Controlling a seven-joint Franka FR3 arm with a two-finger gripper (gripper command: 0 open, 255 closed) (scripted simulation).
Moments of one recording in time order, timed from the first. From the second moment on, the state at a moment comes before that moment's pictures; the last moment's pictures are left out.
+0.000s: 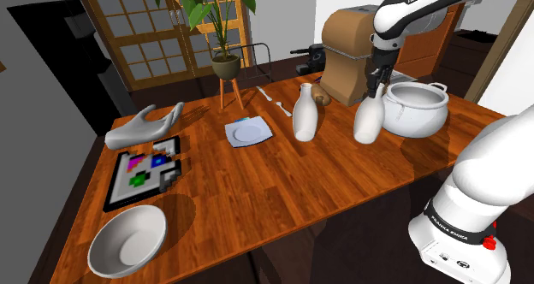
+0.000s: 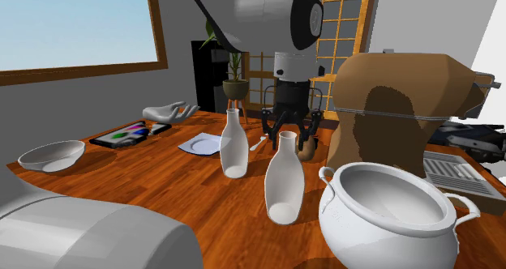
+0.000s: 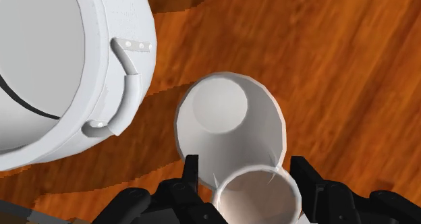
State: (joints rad) arm -0.14 -0.37 -0.44 -2.44 -0.17 2.06 -0.45
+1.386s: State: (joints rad) arm -0.14 -0.42 -0.42 -2.32 -0.17 1.90 -0.44
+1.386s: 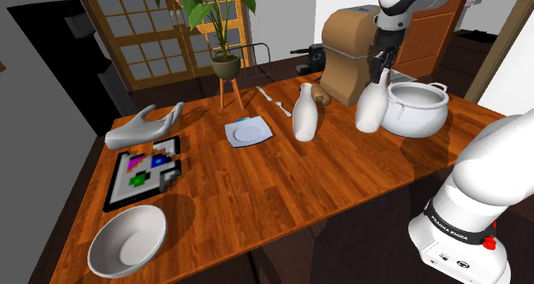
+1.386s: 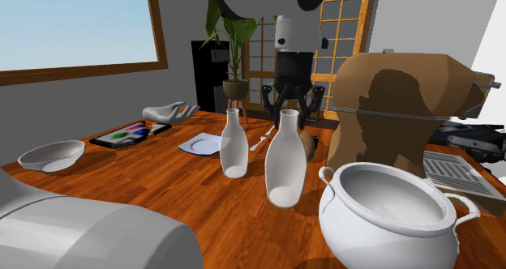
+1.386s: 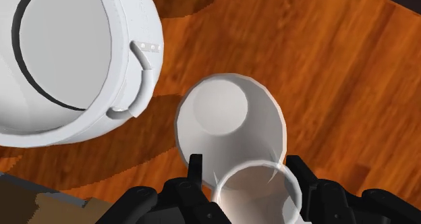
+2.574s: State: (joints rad) arm -0.13 -0.43 -0.39 -2.09 -0.15 1.66 -0.44
